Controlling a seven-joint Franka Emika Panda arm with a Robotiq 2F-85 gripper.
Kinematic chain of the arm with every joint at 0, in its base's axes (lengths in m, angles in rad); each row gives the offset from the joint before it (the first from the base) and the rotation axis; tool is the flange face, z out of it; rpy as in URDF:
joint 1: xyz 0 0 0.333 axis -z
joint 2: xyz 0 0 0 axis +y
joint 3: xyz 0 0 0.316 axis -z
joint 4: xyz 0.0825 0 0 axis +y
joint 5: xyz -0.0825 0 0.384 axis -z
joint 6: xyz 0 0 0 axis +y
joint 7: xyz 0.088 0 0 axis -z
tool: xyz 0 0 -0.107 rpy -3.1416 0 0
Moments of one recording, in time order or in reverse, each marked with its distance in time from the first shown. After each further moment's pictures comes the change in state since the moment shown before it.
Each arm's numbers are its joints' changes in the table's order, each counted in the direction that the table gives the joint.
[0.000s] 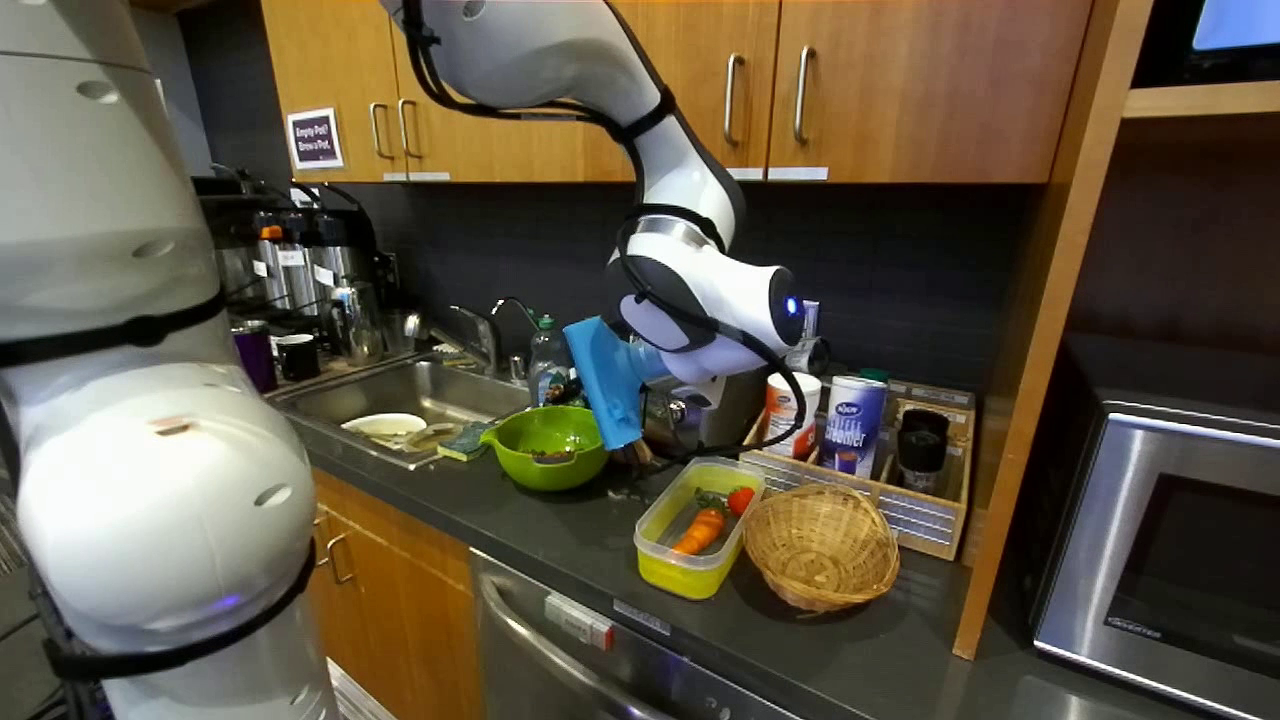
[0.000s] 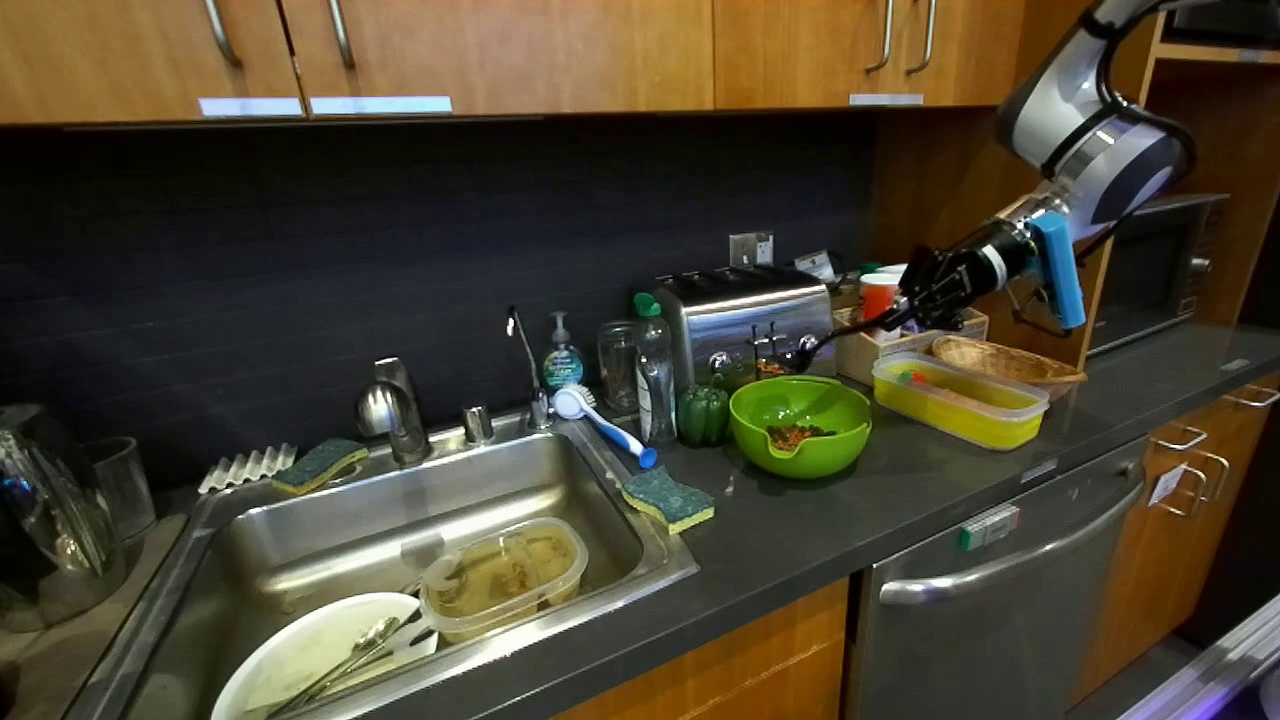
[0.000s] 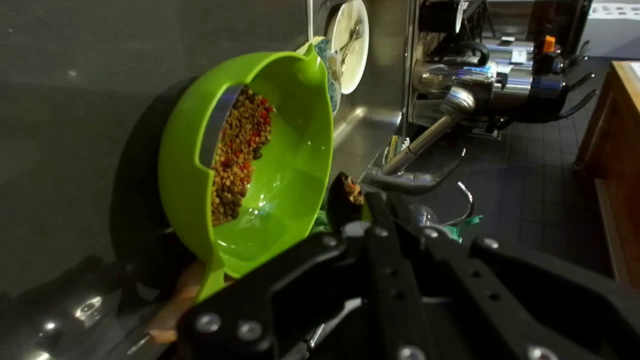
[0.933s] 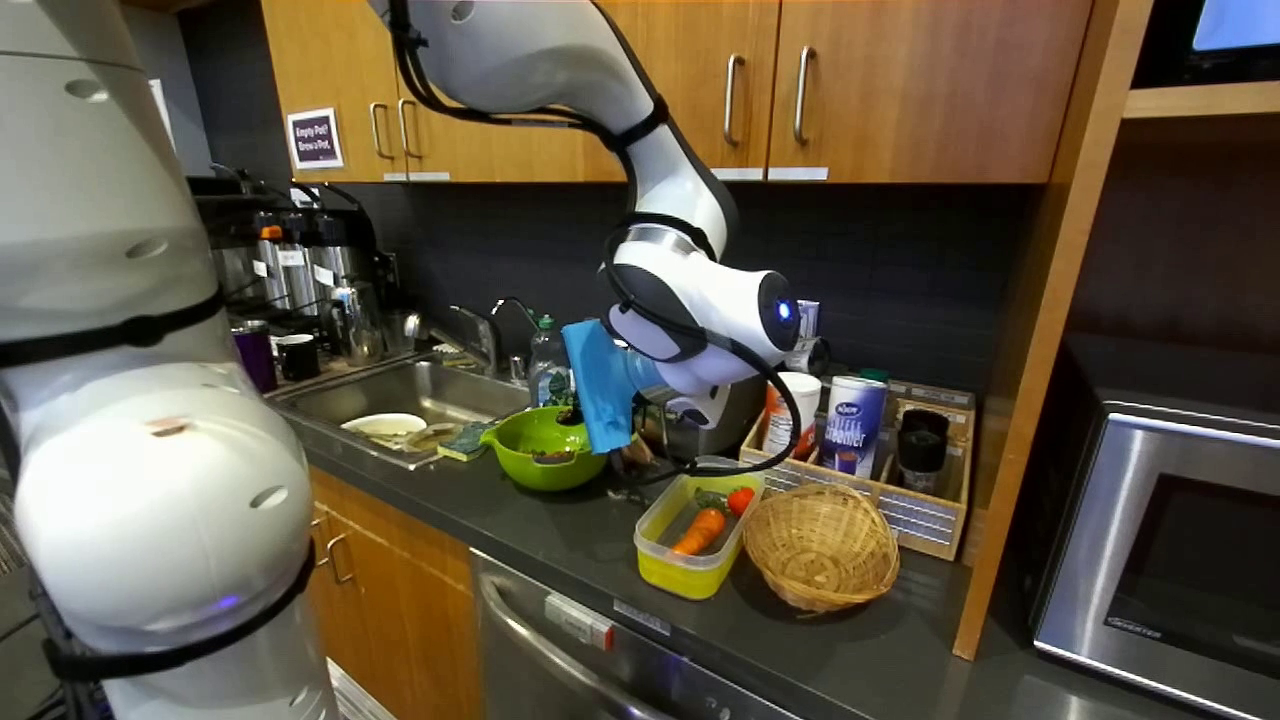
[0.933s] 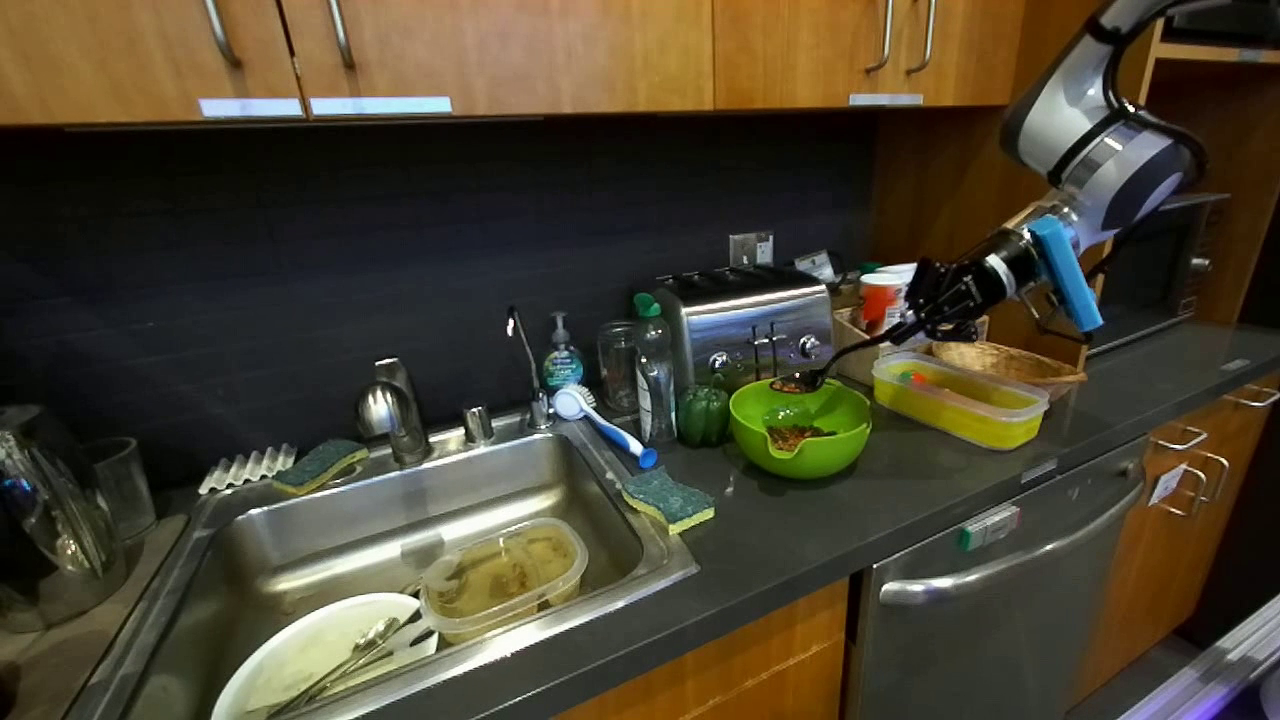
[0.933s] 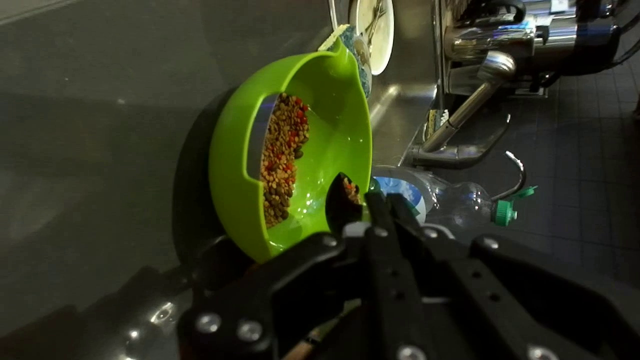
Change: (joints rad) arm 0.013 -0.013 -0.014 0.040 0.002 -0.085 0.133
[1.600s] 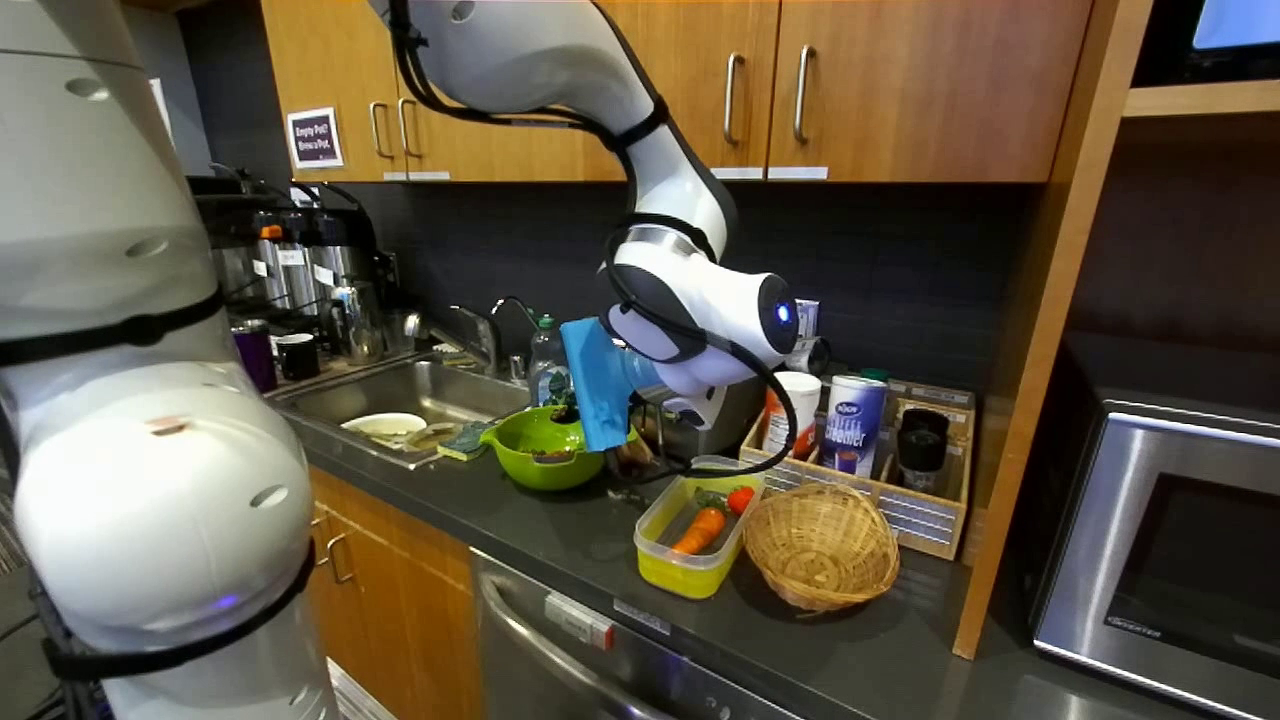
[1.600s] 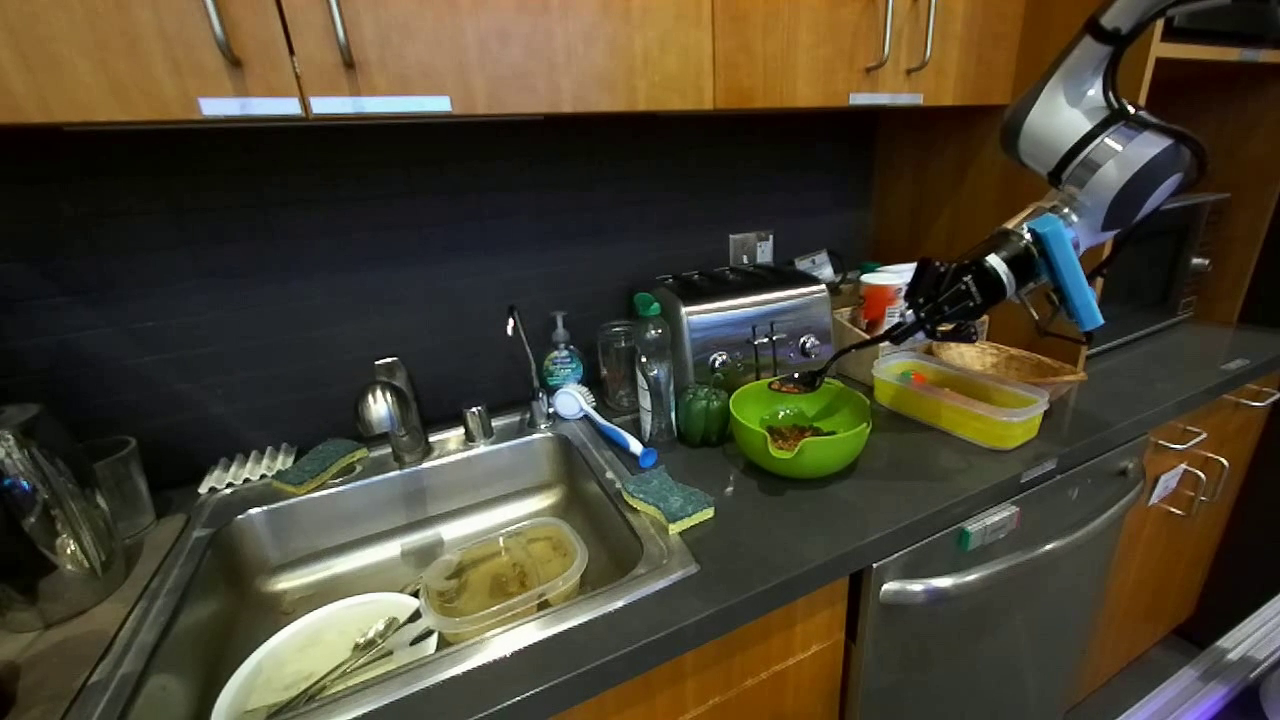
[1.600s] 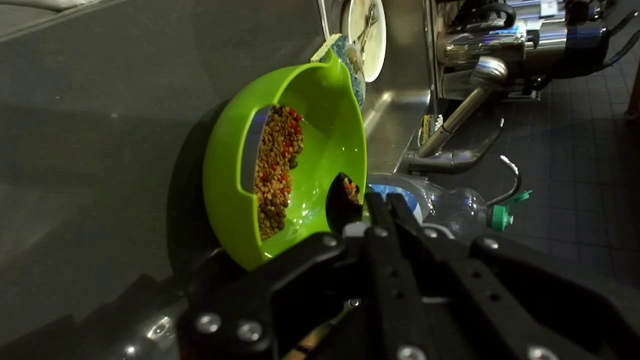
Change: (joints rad) arm -0.002 0.002 0.003 0.001 0.000 0.023 0.015
